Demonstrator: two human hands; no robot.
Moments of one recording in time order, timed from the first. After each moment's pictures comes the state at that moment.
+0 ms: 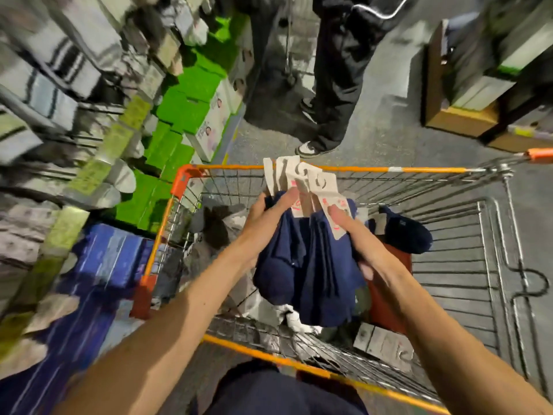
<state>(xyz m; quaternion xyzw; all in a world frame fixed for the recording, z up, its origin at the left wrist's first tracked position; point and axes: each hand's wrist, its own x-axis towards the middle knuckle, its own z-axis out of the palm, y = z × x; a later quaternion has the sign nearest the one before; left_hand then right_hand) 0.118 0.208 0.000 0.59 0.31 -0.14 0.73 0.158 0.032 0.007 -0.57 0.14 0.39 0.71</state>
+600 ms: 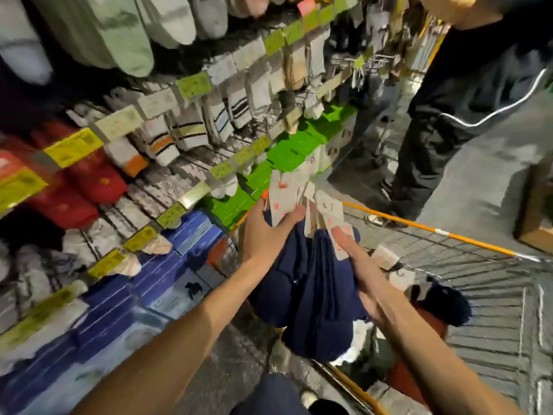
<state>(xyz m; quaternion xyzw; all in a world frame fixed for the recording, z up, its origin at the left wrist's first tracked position) -0.015 0.178 0.114 0.70 0.42 0.22 0.52 0.067 0.036 0.081 -0.39 0.06 0.53 0.75</state>
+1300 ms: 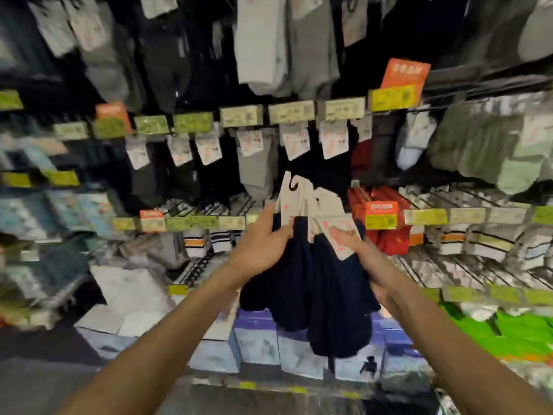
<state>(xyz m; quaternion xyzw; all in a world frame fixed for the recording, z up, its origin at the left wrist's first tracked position) -0.467 0.219 0.297 0.63 0.60 0.41 0.28 -0.272 0.240 0.254 -0.37 -0.41 0.72 0.43</state>
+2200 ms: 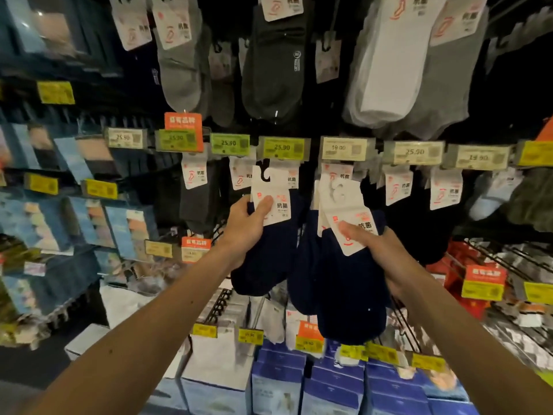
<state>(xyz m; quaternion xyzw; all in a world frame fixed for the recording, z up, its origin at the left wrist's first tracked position) -0.699 0.340 0.329 0.47 0.54 0.62 0.33 -0.468 0.338 0.325 -0.40 -0.50 0.60 0.48</state>
